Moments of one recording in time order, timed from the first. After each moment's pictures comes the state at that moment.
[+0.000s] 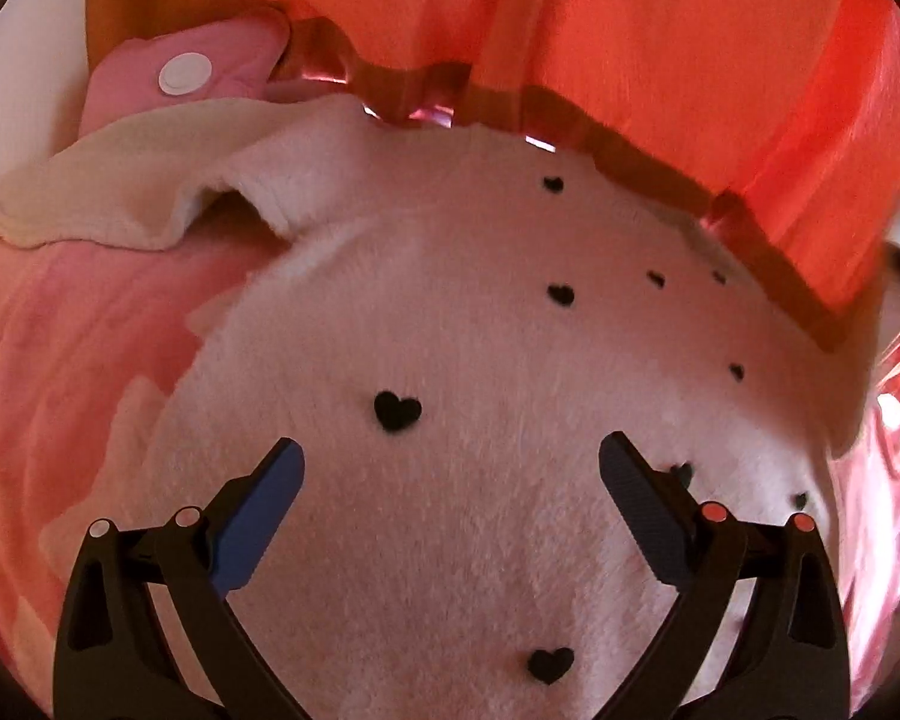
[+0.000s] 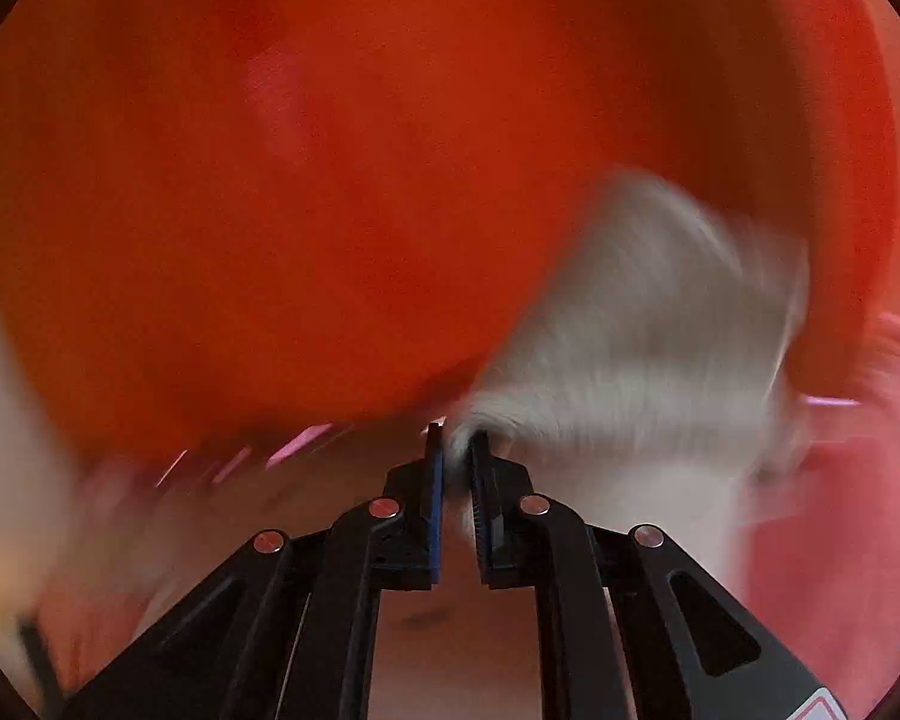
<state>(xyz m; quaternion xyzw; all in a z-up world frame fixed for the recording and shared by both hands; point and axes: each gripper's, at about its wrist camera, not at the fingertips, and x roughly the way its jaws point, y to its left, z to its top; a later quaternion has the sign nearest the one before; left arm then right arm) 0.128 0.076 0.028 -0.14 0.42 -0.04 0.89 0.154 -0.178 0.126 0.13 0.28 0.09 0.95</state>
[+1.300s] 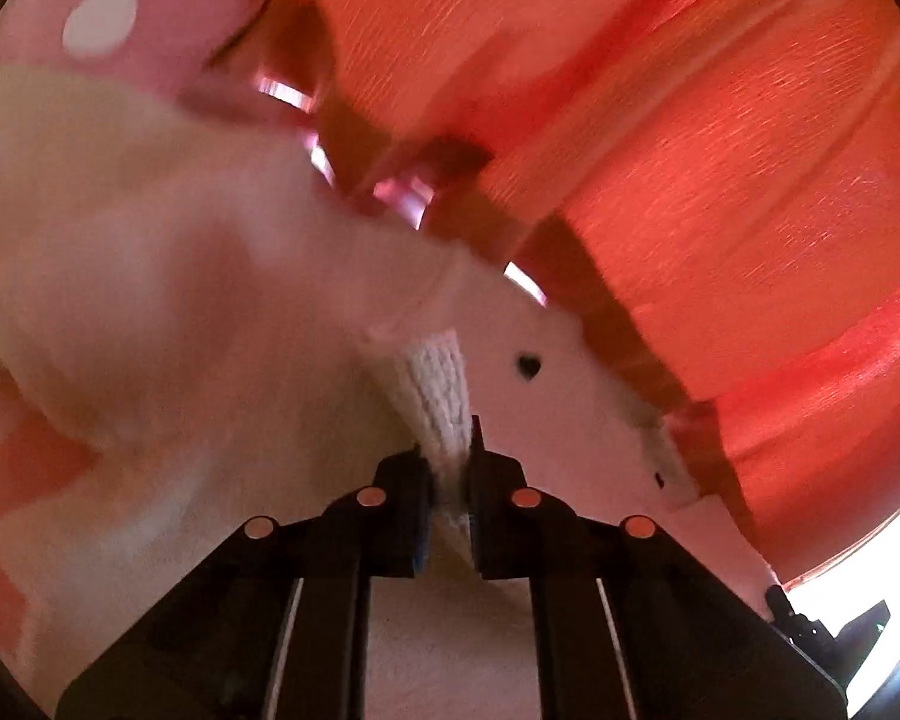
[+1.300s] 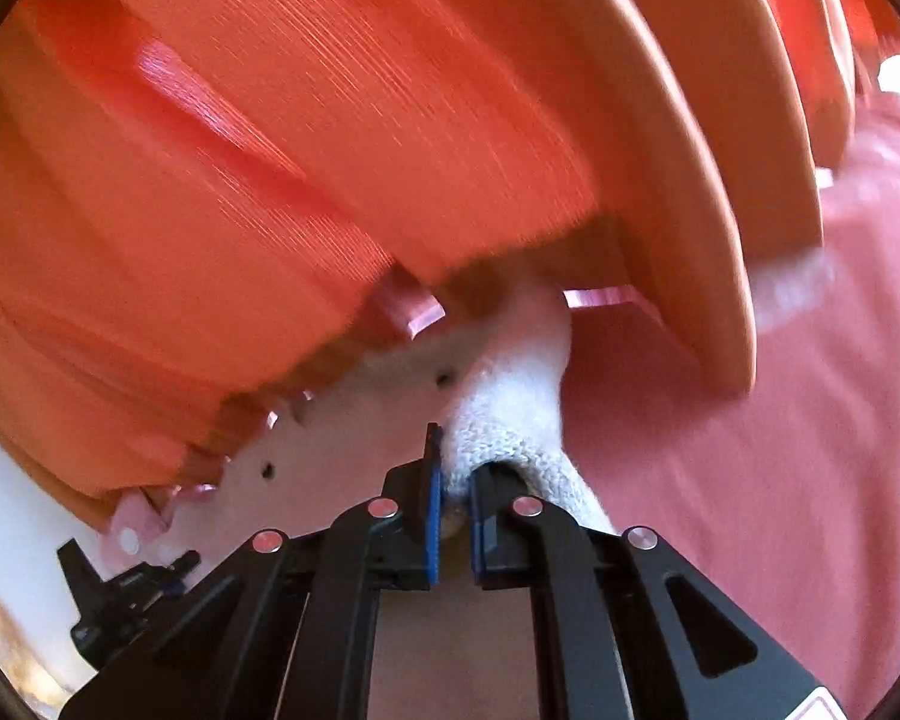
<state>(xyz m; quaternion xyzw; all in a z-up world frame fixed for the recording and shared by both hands) 0.264 0.108 0.020 -0.31 0.35 -0.09 0.88 0.118 -0.290 0.042 0.29 0.29 -0.05 0.91</state>
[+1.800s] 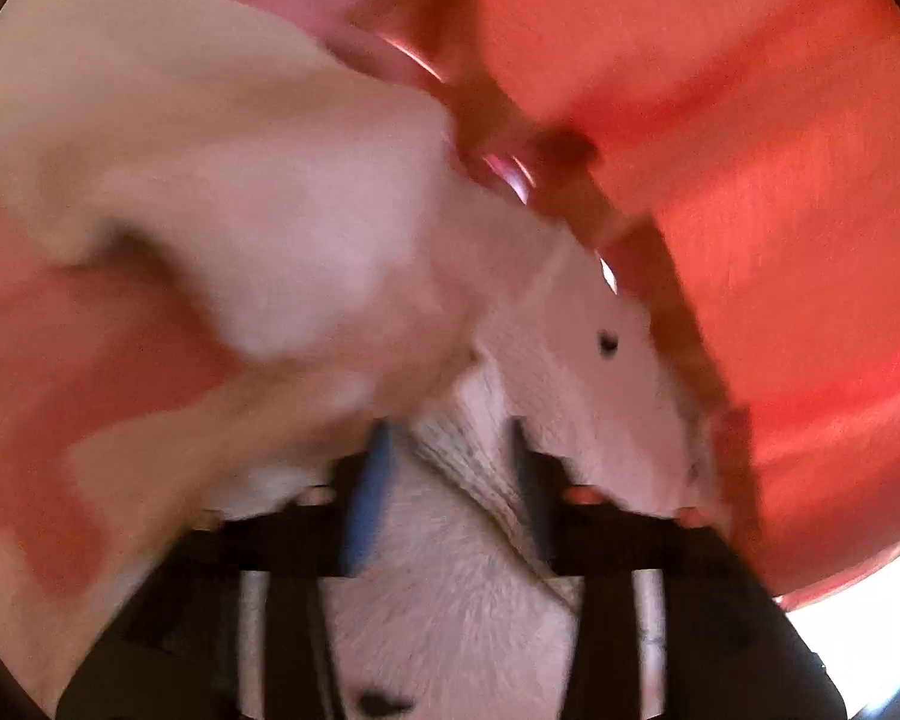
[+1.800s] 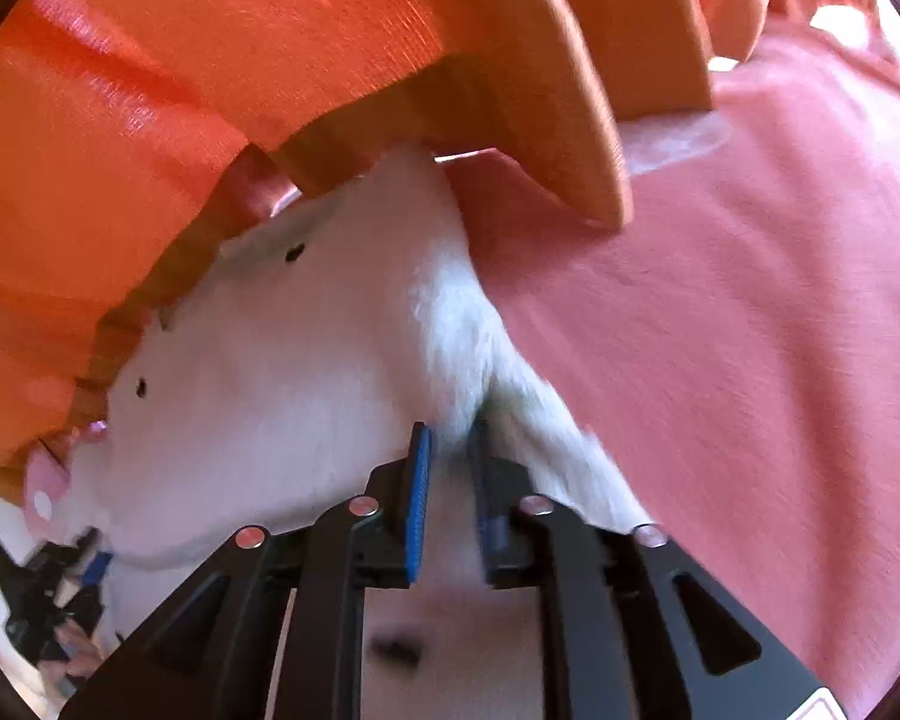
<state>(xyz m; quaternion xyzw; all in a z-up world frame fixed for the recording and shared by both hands) 0.232 0.157 0.001 -0.38 0.39 -0.02 0.84 0.114 -0.279 0.012 0.28 0.41 -0.15 0.85</state>
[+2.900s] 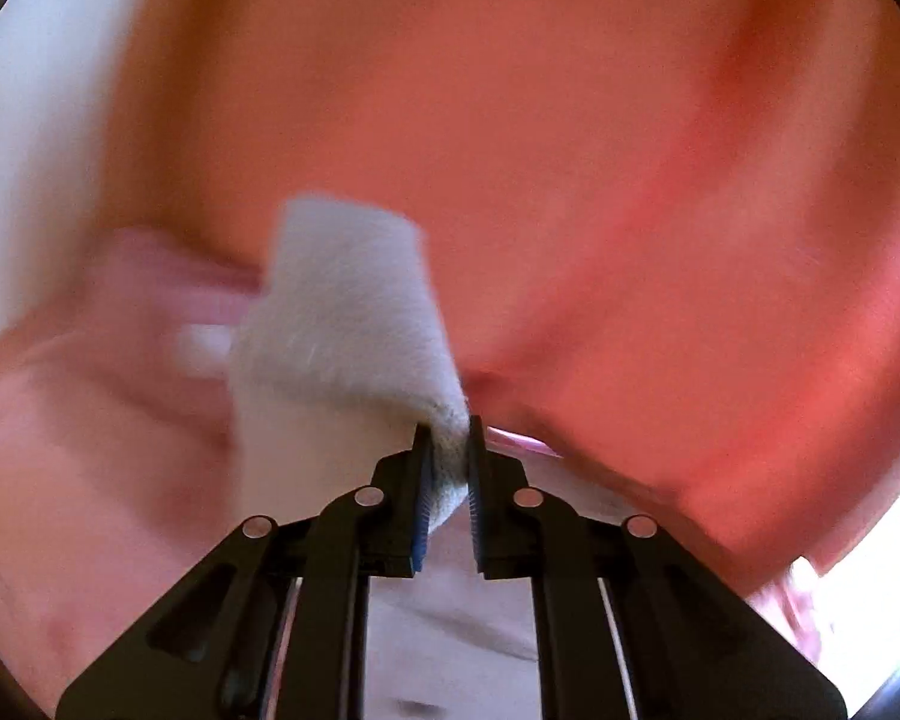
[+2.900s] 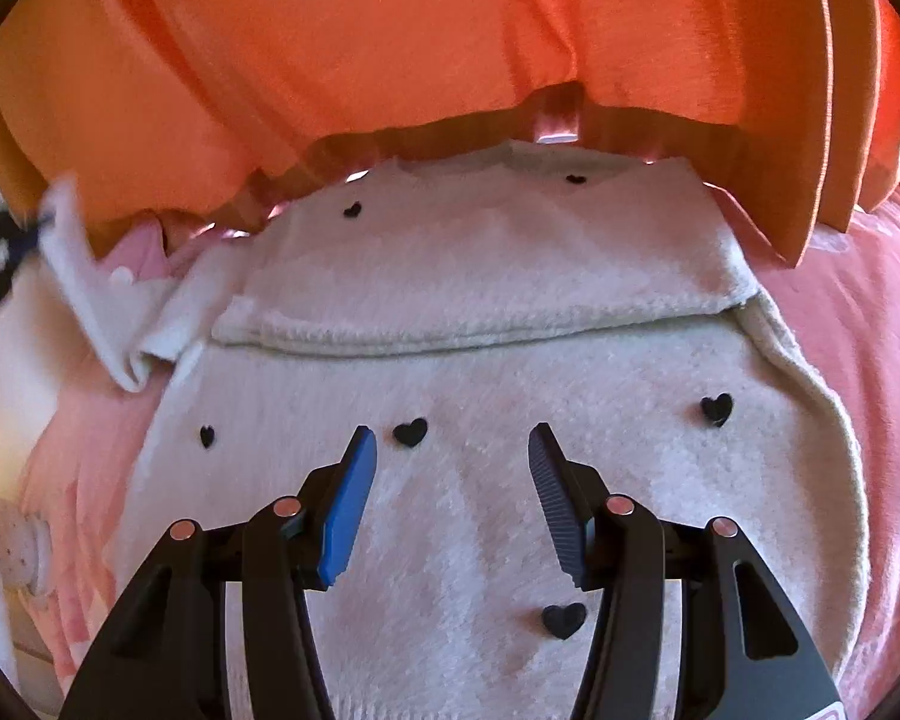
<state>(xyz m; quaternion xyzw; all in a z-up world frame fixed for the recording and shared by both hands) 0.209 0.153 0.185 -0.22 0.26 -0.10 0.93 0.066 -0.127 0.042 0.15 0.42 -0.01 0.90</state>
